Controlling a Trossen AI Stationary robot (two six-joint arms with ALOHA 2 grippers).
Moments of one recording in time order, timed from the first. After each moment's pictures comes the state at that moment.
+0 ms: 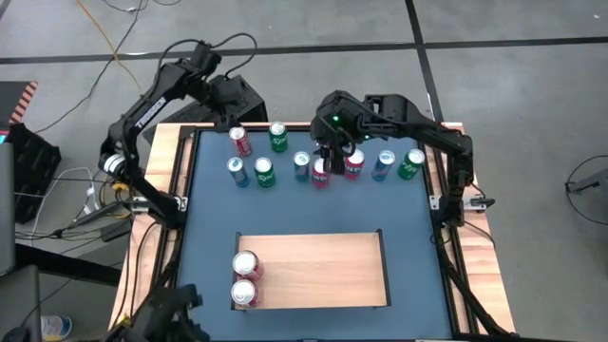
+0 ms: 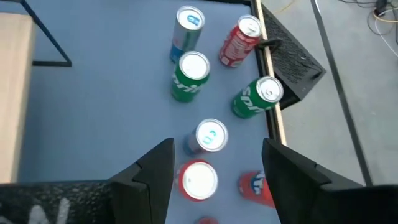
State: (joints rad) left arm 1.06 1.58 1.61 -1.09 0.35 0.73; right arm -0.19 1.87 2.33 -1.30 0.13 -0.23
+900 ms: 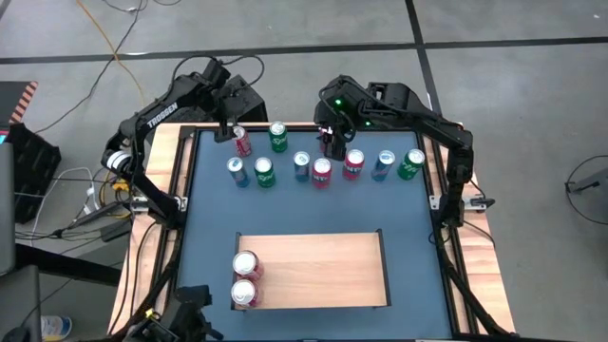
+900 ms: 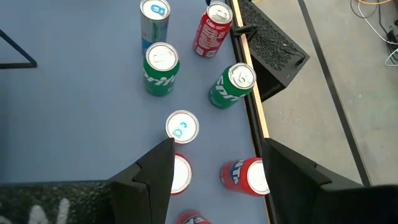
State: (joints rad) left arm 1.04 1.60 1.41 -0.97 0.19 0.90; right arm -0.28 1.87 2.33 -1.30 0.13 -0.25
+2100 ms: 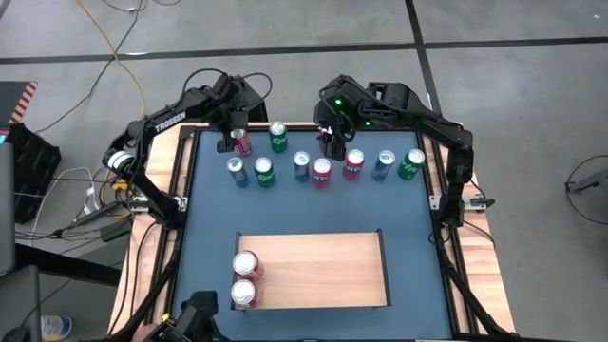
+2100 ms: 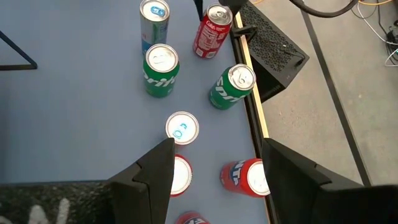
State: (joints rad) left arm 0.99 1.61 1.26 -0.85 0.08 0.95; right arm -0.28 1.87 2.33 -1.30 0.13 -0.24
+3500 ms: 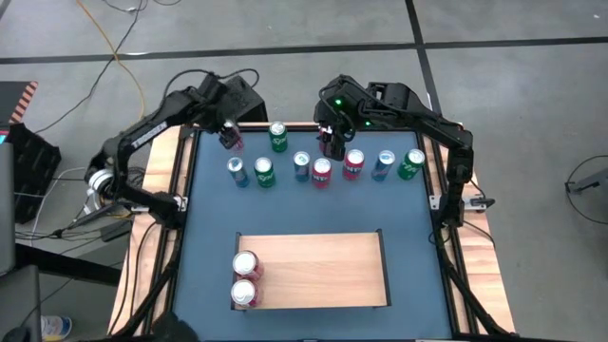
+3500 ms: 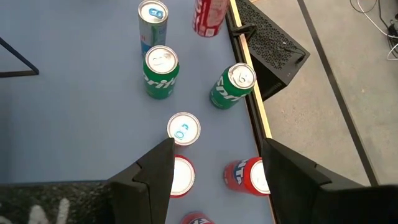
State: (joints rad) left arm 0.93 1.38 1.26 -0.93 -0.08 0.17; right arm -0.28 1.87 2.33 -1.30 0.13 -0.21
